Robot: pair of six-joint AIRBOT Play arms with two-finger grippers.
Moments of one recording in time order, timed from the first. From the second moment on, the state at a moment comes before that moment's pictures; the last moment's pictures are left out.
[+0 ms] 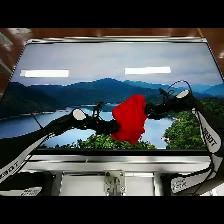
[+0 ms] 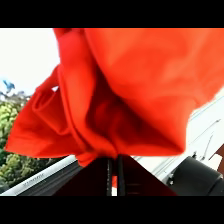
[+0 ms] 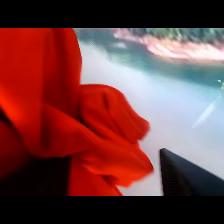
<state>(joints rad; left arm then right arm) -0.64 -1.48 0.92 0.46 -0.77 -1.46 -0.09 -1.70 1.11 -0.81 1.14 1.18</state>
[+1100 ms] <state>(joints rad) -0.24 -0.86 1.69 0.69 -0.85 -1.17 -0.13 -0.82 1.65 -0.92 0.99 1.10</state>
